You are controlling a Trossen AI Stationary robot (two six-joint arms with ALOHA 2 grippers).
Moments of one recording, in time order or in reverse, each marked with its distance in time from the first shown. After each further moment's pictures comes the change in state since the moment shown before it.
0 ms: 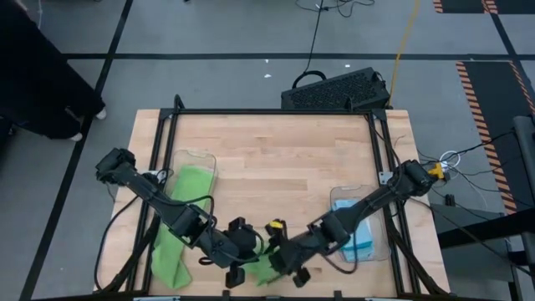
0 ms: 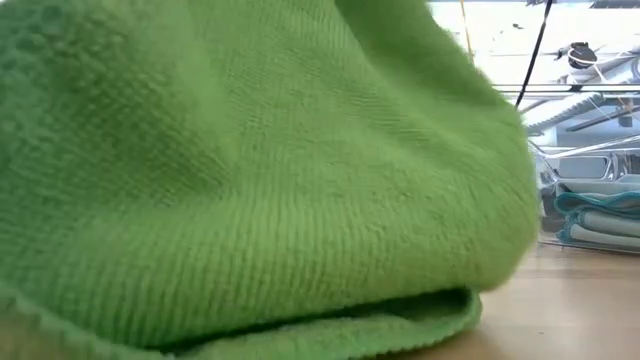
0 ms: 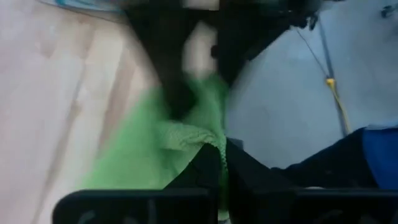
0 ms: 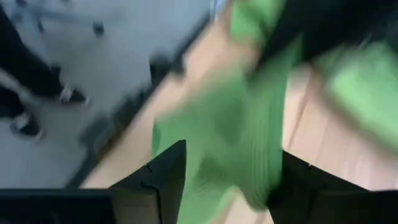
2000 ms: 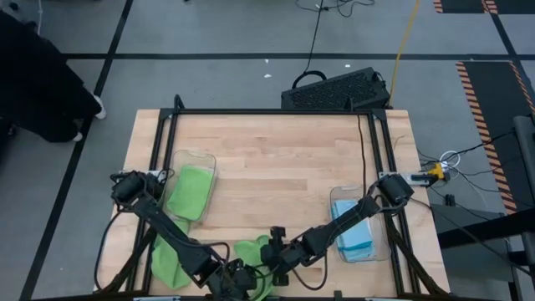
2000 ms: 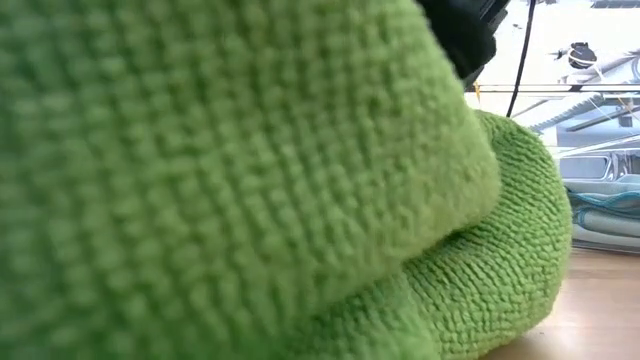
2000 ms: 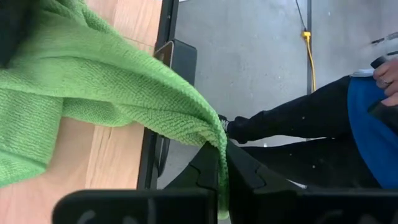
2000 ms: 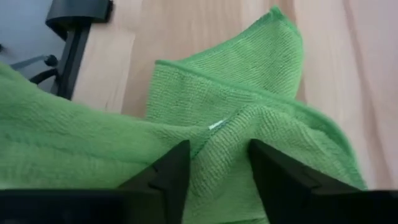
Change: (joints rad) left arm -0.151 0.267 0.000 0.186 0.155 -0.244; right arm 0.004 0.244 -0.215 0.318 0.108 0.546
